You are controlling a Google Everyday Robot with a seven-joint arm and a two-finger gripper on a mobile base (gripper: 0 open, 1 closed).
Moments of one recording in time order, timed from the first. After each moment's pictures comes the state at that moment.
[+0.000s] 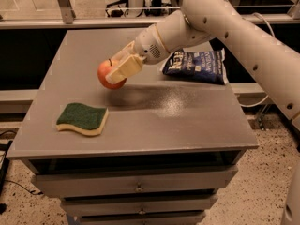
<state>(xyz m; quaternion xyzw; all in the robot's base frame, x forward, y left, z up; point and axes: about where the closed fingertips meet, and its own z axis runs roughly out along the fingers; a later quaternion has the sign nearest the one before) 0.598 0.072 0.905 -0.58 0.65 0.36 0.33</state>
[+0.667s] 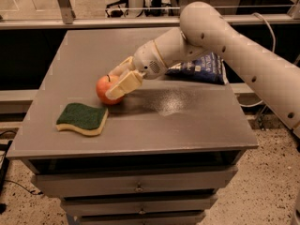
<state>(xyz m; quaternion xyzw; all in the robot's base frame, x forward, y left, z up) 0.570 0.079 0.874 -0.60 0.63 0.39 0.31</state>
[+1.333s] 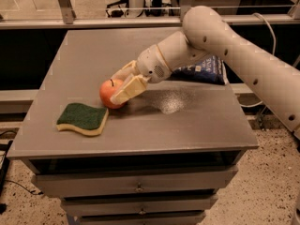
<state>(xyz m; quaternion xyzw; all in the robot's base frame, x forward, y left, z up) 0.560 0.069 0.861 -0.62 0.61 0.39 0.30</state>
